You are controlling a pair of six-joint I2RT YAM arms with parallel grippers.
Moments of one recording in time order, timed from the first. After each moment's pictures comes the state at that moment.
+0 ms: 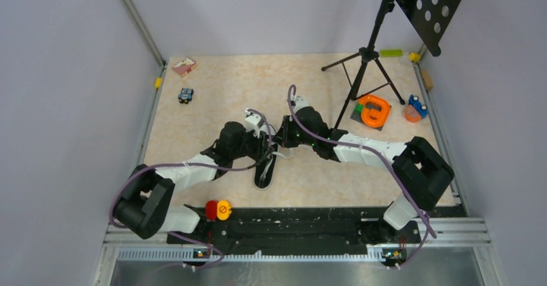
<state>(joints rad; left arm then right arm) -0.54 1.35 0.53 0.31 0.31 -0.22 0.82 1.60 0.94 0.15 -0.08 0.66</state>
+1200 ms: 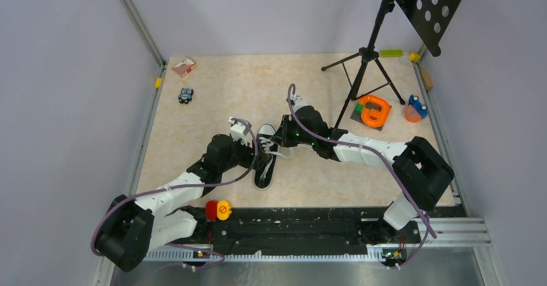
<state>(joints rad) -0.54 1.08 0.37 0.26 0.21 -0.32 0.82 1.60 0.95 0.15 -0.10 0.66</state>
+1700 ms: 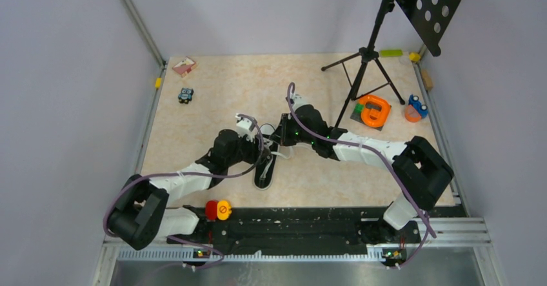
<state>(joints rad) -0.54 1.24 0.41 0.37 0.21 -0.30 0.82 1.61 0.97 0.16 -0.10 0.66</state>
